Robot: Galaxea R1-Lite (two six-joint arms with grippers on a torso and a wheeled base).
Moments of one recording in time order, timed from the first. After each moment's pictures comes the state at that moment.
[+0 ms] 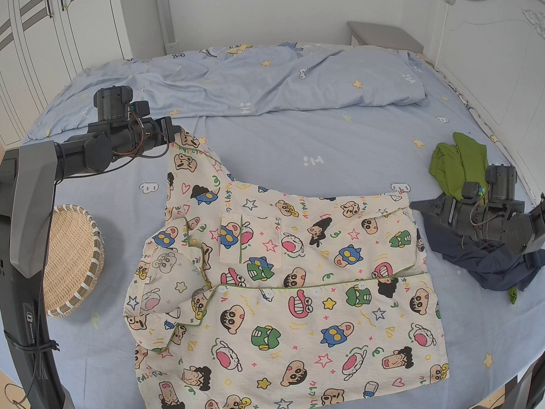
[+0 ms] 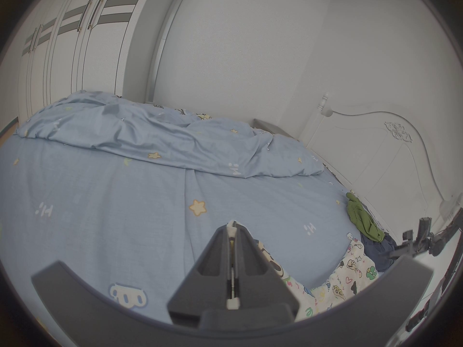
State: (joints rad) left arm -0.06 2.31 -2.00 -0.10 -0.33 -0.18; right arm -0.03 1.92 -0.89 -0.54 0.53 0.37
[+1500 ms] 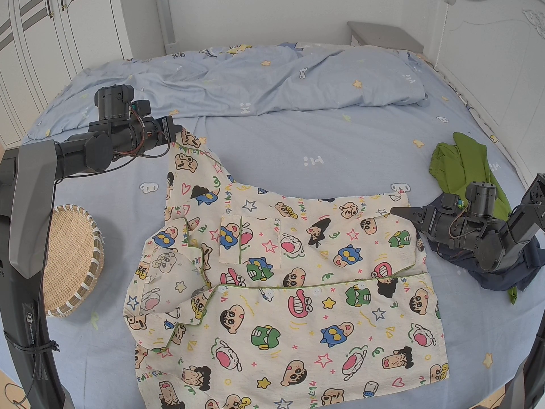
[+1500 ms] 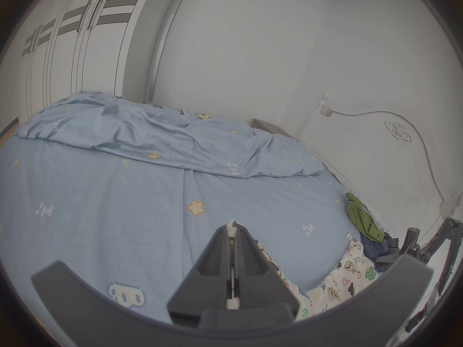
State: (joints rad) left arm -0.06 2.31 -2.00 -0.10 -0.32 -0.18; right arm 0.00 2.15 -0.89 -0.89 0.66 0.49
